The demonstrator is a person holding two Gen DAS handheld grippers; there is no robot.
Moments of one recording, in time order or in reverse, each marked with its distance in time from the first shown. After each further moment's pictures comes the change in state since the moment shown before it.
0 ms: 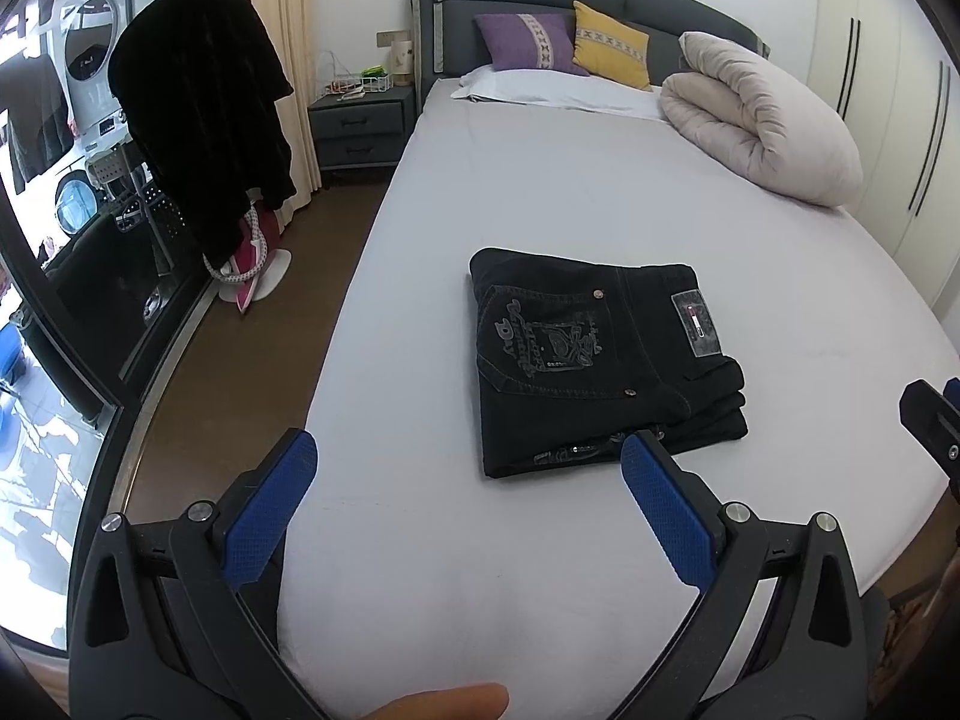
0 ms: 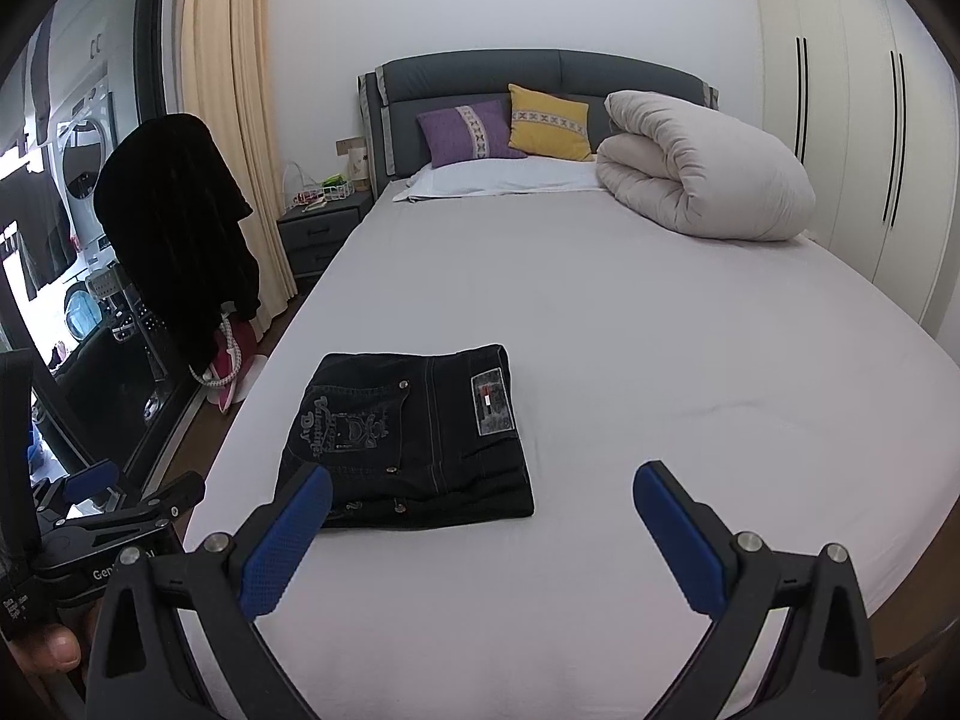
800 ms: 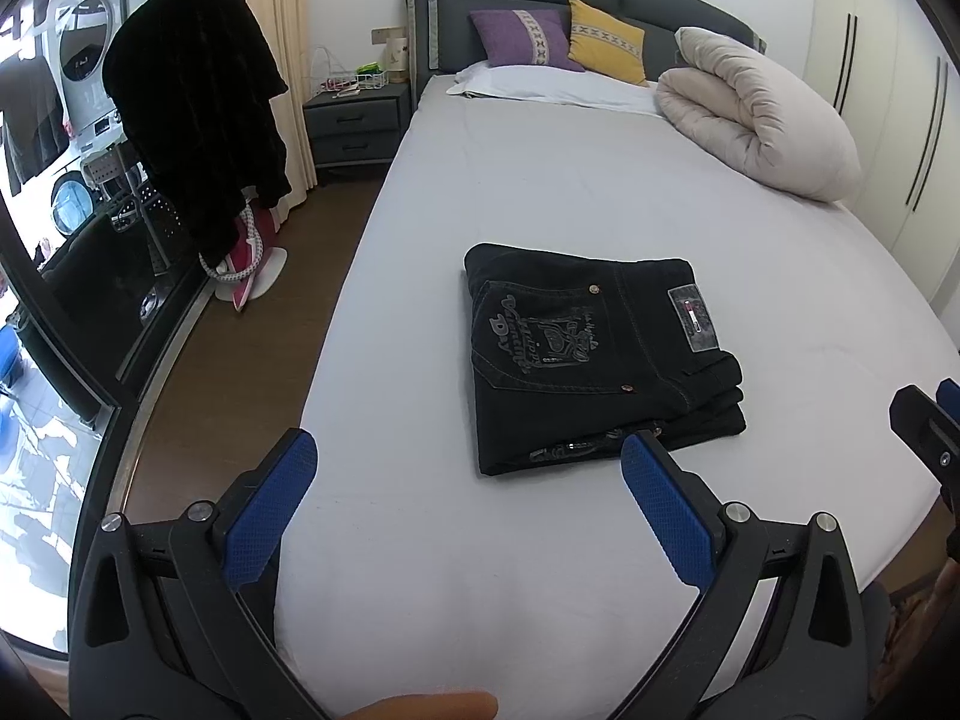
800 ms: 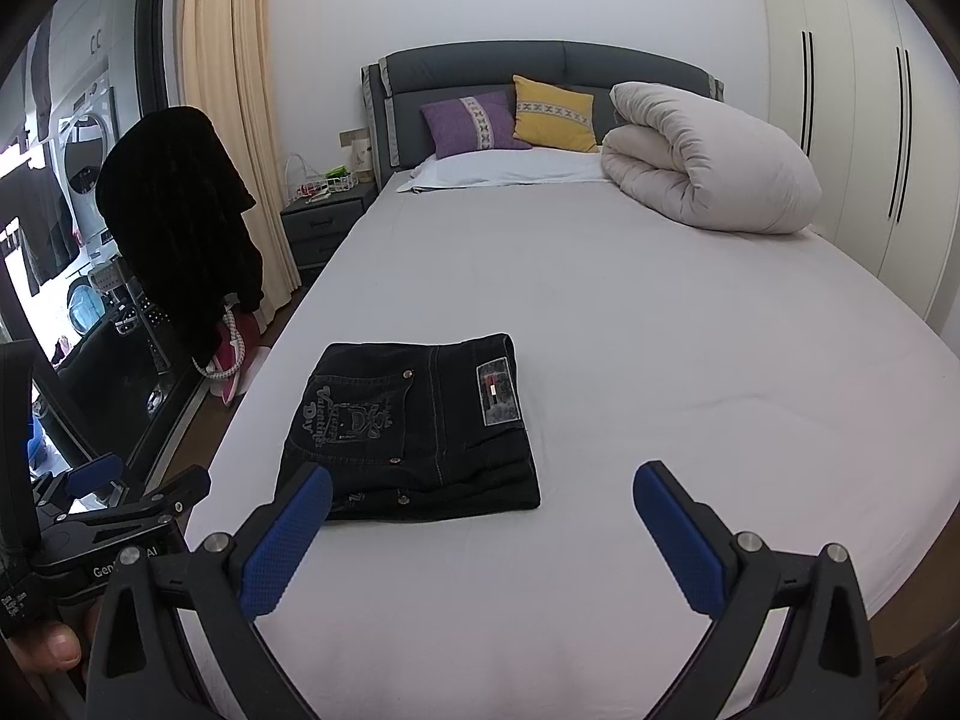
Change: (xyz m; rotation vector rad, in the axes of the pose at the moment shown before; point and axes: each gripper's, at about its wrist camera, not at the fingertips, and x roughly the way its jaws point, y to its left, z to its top) left arm 0.007 -0.002 -0.001 0.006 0.006 -0.004; right arm 0.008 0.001 -0.004 -0.004 0.015 0.010
